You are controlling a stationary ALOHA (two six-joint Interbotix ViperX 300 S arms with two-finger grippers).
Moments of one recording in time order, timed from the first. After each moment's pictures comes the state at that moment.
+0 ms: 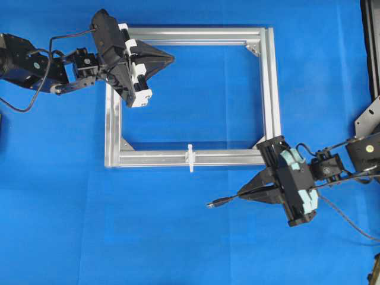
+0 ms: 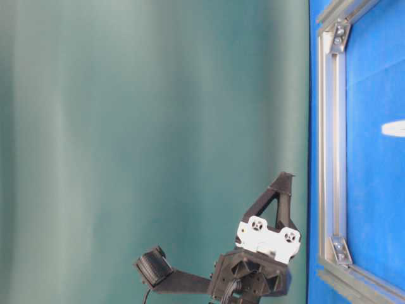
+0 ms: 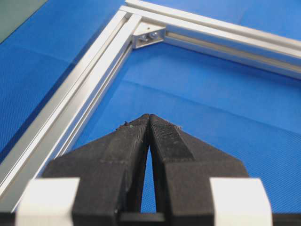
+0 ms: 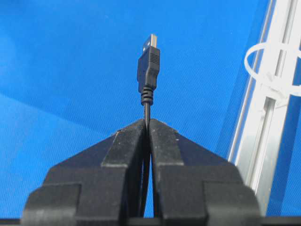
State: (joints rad) left arm 0.28 0.15 0.84 -0.09 -0.73 0.00; right arm 0.30 -0.19 1.04 -0.10 -0.31 0.17
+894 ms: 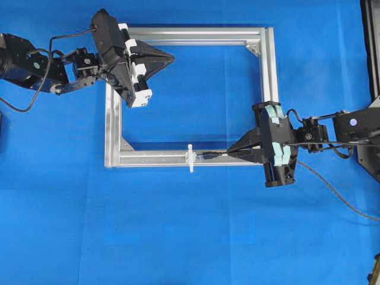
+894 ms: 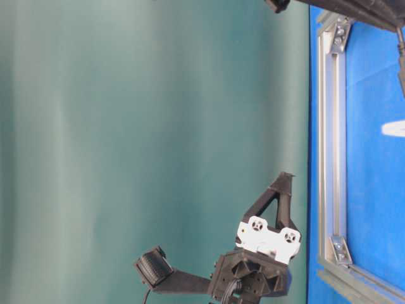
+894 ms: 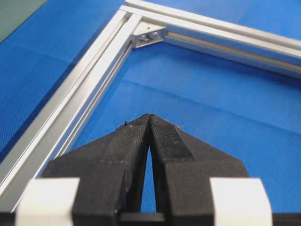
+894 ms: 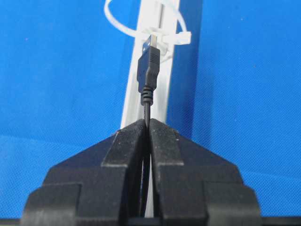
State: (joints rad) left arm 0.28 0.15 0.84 -0.09 -0.73 0.00; right arm 0.07 -0.12 1.03 -0.08 -0.31 0.17
